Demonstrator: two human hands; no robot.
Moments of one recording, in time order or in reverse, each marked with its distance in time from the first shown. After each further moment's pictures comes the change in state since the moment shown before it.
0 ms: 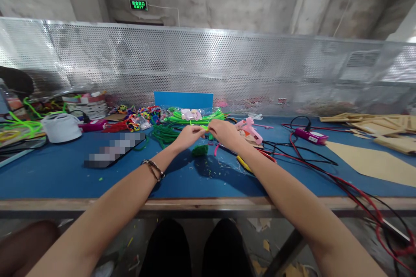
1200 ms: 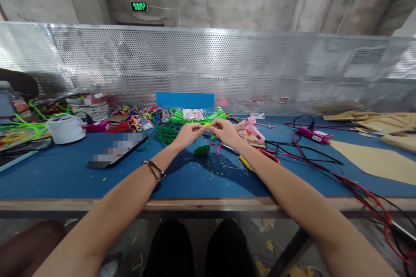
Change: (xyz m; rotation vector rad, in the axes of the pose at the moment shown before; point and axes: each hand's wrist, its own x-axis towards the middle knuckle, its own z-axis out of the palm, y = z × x) left_hand 0.001 0.000 -0.006 -0.054 0.049 -0.065; right_hand 0.004 0.003 0.020 0.989 0.225 0.195
